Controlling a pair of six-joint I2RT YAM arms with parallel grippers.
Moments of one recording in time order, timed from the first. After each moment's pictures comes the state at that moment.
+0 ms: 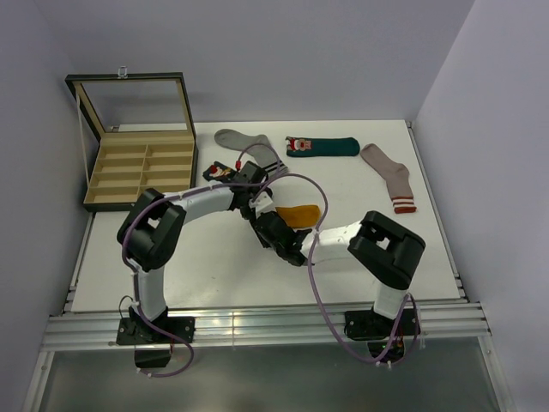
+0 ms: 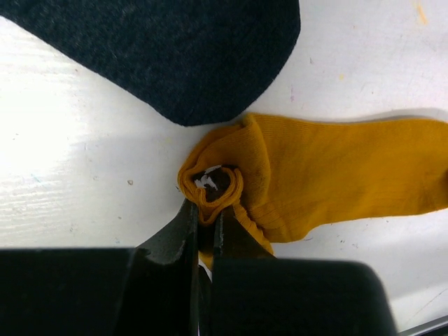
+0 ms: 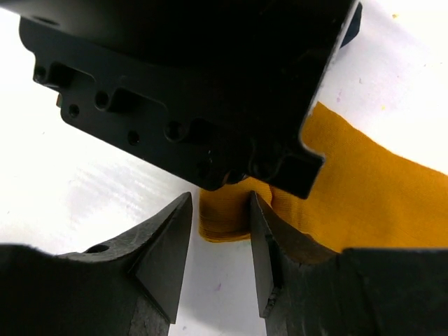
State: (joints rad) left arm -0.67 1.94 1.29 -0.40 -0.02 -0.80; right arm 0.98 1.76 0.79 0.31 0.45 0.18
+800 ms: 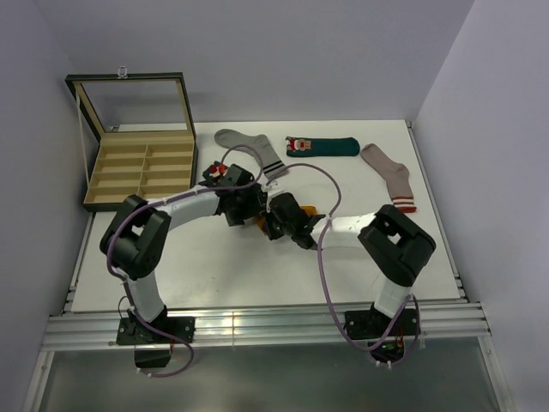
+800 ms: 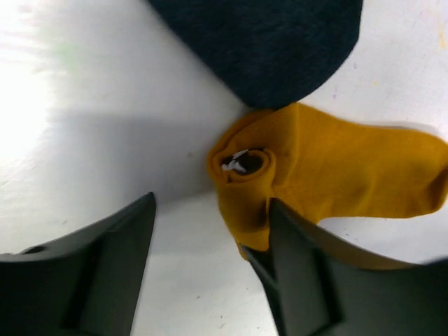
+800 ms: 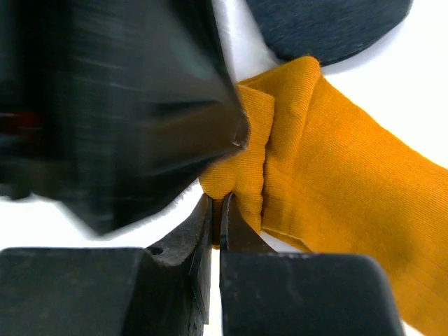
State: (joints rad) left arm -0.61 1.84 1.17 -0.36 -0.01 -0.88; right arm 0.84 1.74 0.83 0.22 0.12 0.29
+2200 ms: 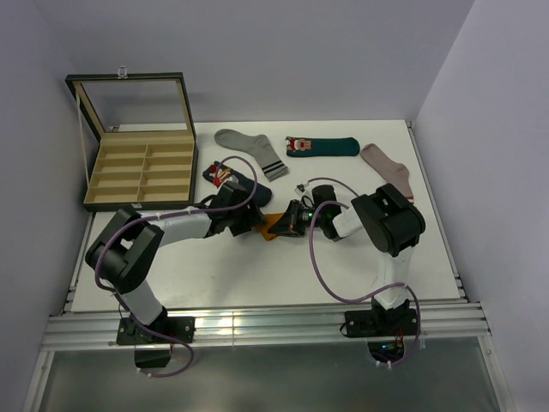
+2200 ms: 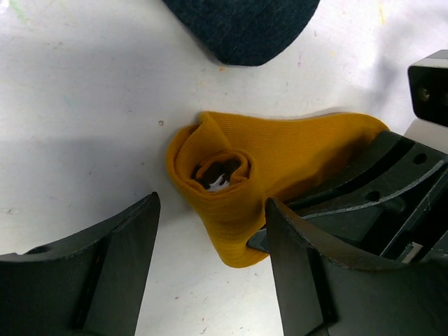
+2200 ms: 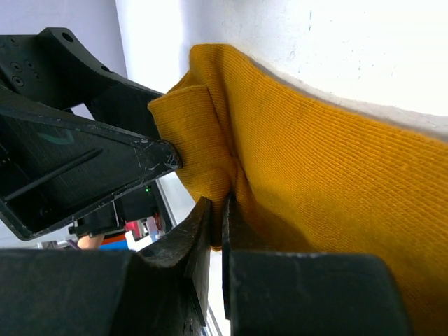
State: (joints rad) left arm -0.64 1.69 0.87 -0.01 0.02 -0.99; right arm 0.43 1.96 0.69 0.66 -0.78 0.93
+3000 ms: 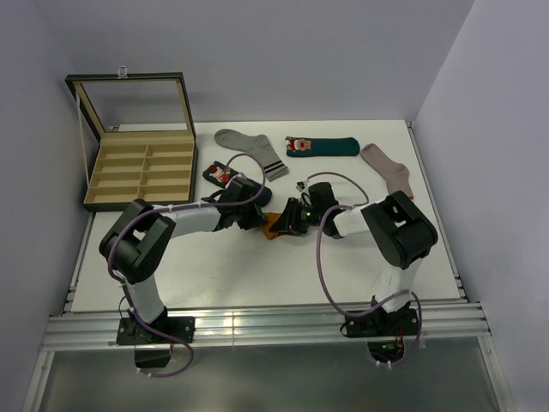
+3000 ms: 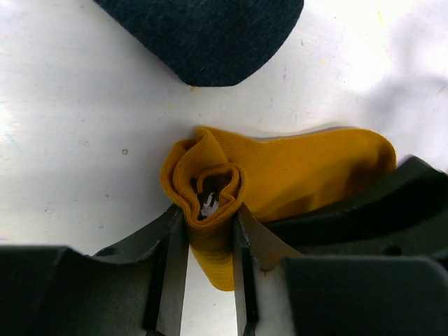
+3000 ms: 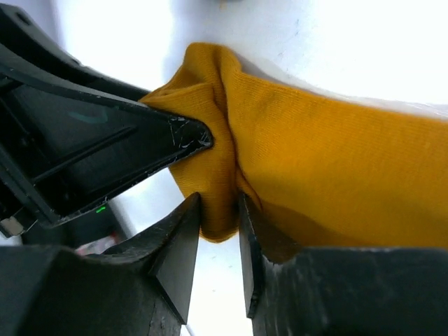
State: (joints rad) left arm -0.66 1.79 0.97 -0.03 0.02 -0.98; right arm 0.46 1.83 0.71 0.44 -0.61 0.80
